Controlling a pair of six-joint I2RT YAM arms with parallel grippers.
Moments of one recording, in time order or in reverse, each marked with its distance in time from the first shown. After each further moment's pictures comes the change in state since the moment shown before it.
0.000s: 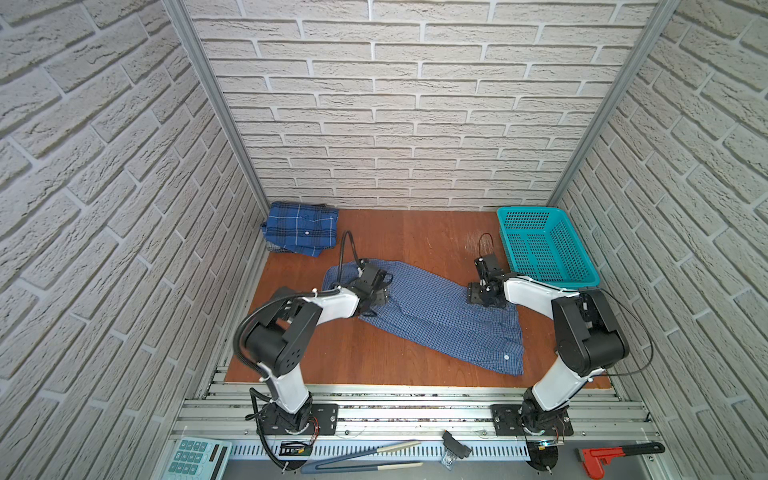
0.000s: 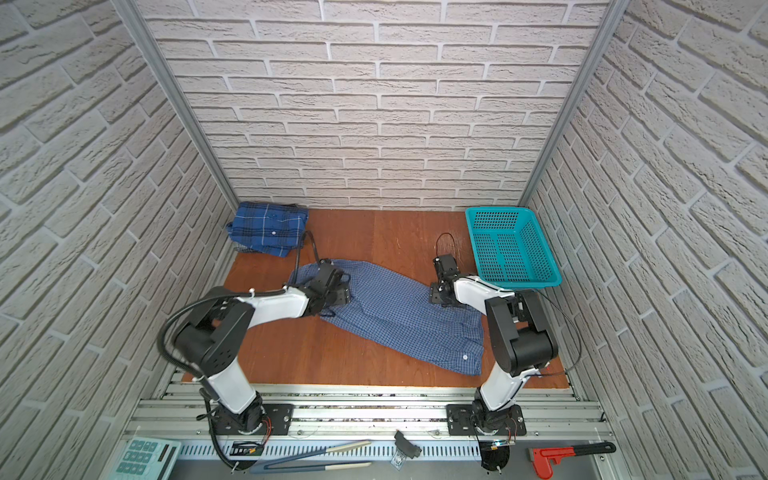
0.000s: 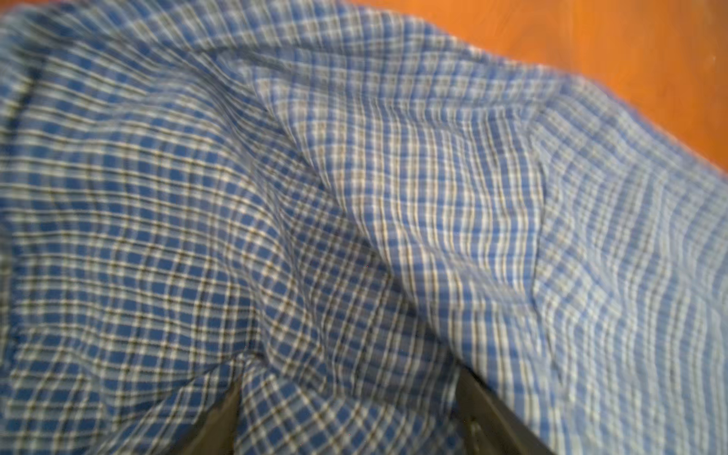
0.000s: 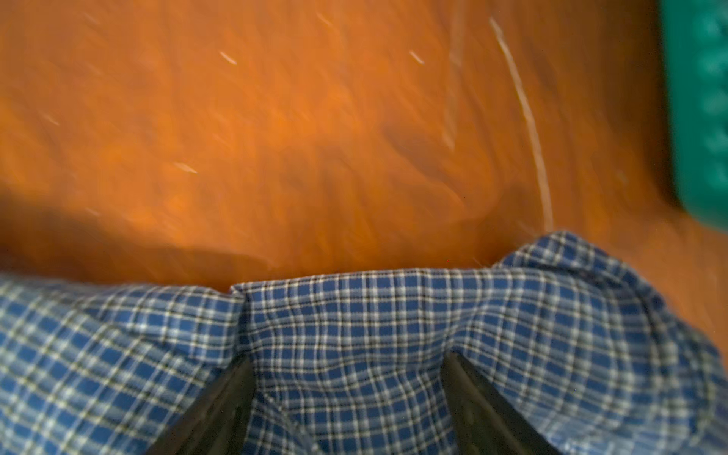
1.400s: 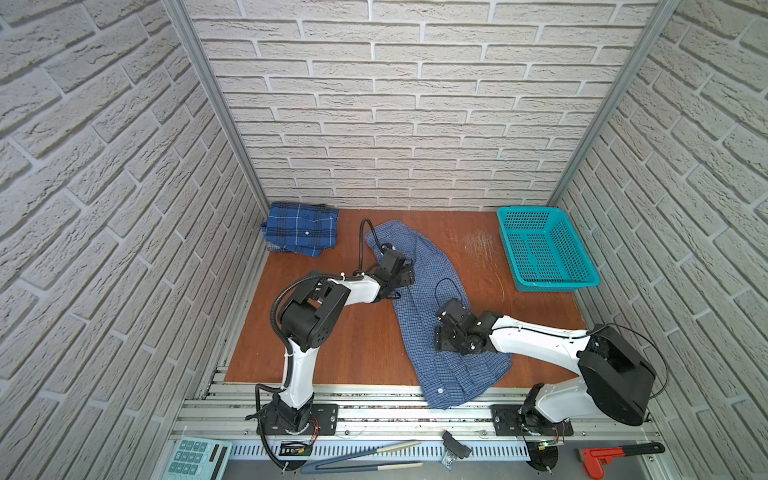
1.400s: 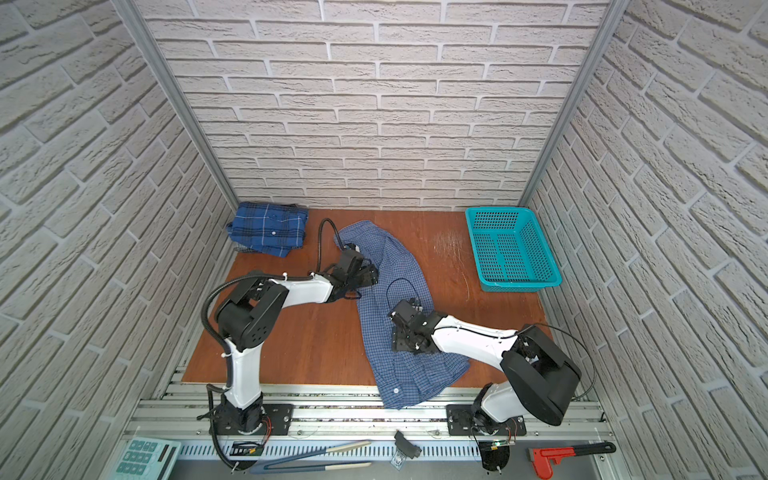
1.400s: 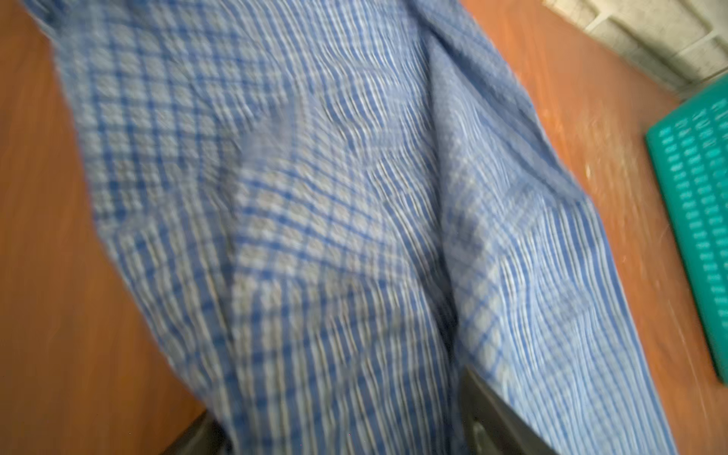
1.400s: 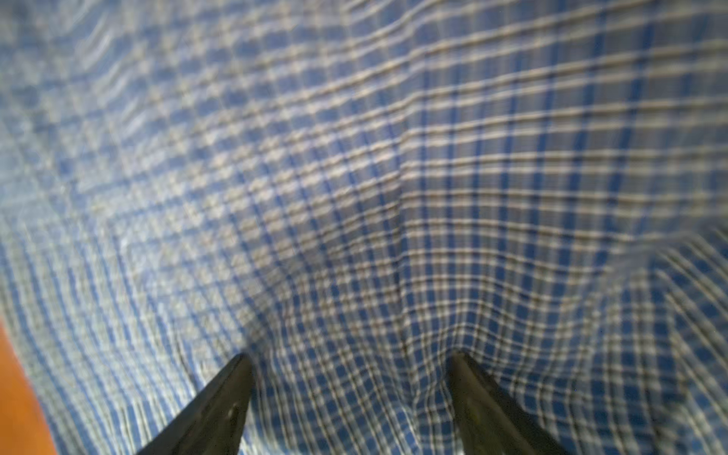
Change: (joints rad) left arm -0.040 0.219 0.214 0.222 0.129 -0.108; right arm 0.643 -0.232 -0.180 -0.080 -0.100 0.481
